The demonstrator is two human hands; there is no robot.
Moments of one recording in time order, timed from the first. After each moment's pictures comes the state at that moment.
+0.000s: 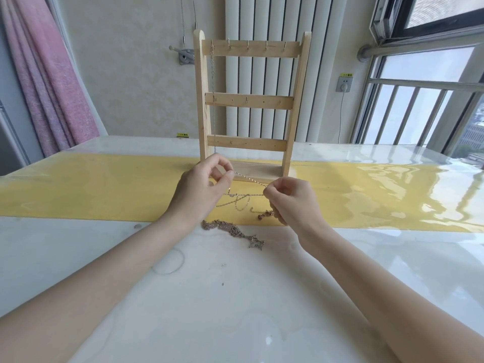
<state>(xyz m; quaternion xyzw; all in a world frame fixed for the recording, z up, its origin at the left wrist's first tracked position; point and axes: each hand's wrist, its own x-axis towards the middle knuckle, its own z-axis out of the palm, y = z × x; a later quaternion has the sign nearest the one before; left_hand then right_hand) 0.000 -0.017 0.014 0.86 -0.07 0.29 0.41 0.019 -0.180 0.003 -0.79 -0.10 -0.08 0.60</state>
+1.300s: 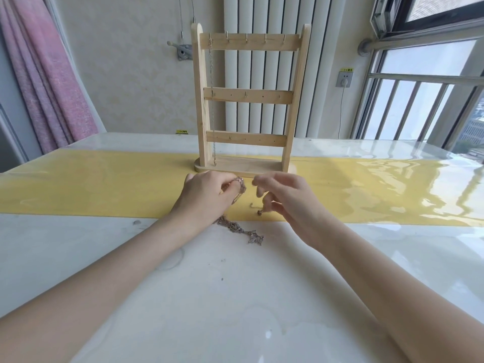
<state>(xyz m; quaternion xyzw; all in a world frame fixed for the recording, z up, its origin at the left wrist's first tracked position) -0.004 -0.025 0.011 0.93 -0.08 0.24 0.28 0.018 -0.184 0.008 -0.69 -0.18 0.06 0.69</state>
